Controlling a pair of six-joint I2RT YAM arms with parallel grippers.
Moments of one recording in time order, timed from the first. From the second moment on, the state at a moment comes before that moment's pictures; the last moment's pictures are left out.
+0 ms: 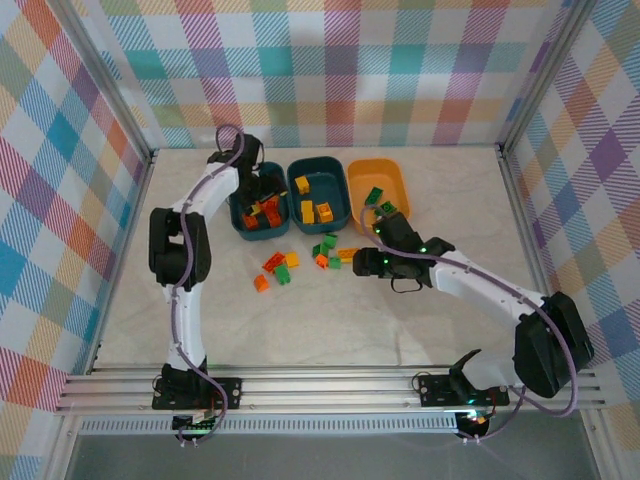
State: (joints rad) left arm -0.20 2.14 1.86 -0.86 0.20 -0.71; right arm 0.65 1.36 0.92 -0.56 -0.03 0.56
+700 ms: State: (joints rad) left arm -0.20 0.86 0.55 -0.63 0.18 -0.89; right arm 0.75 1.85 1.29 -0.58 0.03 0.52
